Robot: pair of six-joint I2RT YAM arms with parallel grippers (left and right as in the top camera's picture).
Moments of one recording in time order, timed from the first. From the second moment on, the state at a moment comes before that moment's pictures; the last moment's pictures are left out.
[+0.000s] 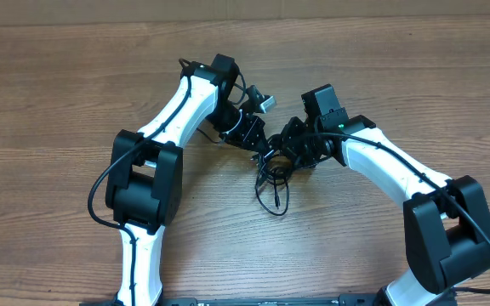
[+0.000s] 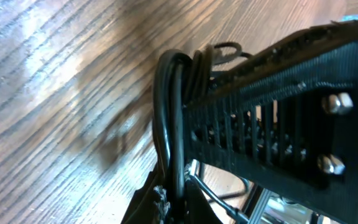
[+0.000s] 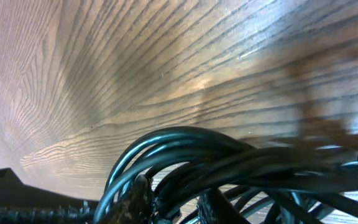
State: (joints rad) left arm -0.36 2.22 1.76 -1.18 0.79 0.27; right arm 0.39 1.79 1.13 -0.44 -0.39 1.00
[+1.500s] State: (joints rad) left arm -0.41 2.22 1.76 -1.22 0.92 0.30; right arm 0.36 1.79 1.13 -0.47 -0.48 0.93
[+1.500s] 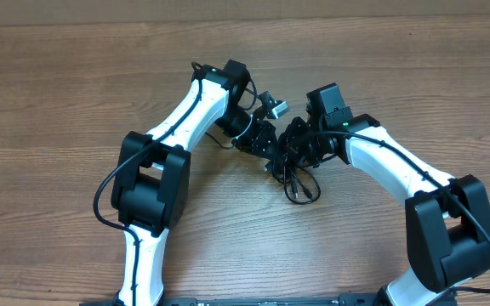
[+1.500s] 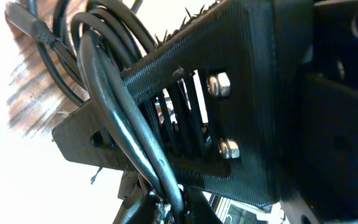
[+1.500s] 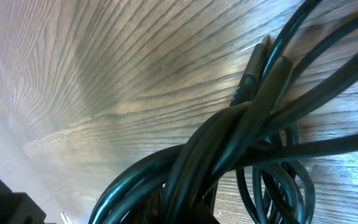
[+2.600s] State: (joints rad) left arm -0.47 2.21 1.78 -1.18 0.82 0.32; right arm 0.10 1.80 1.13 -0.70 -0.88 0.57
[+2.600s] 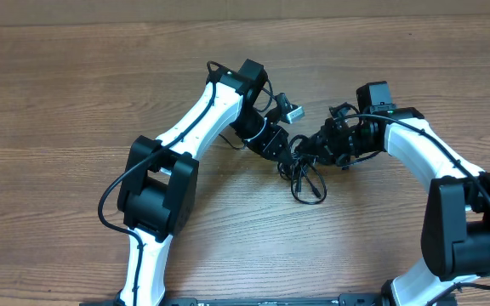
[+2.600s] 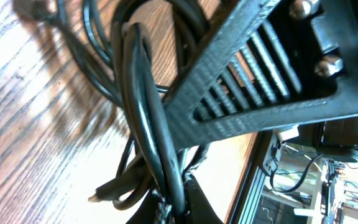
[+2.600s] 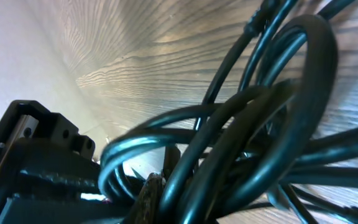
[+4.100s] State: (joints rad) left arm -0.45 2.21 1.78 -1.18 0.65 0.32; right arm 0.06 1.80 1.11 -0.75 -0.47 0.54
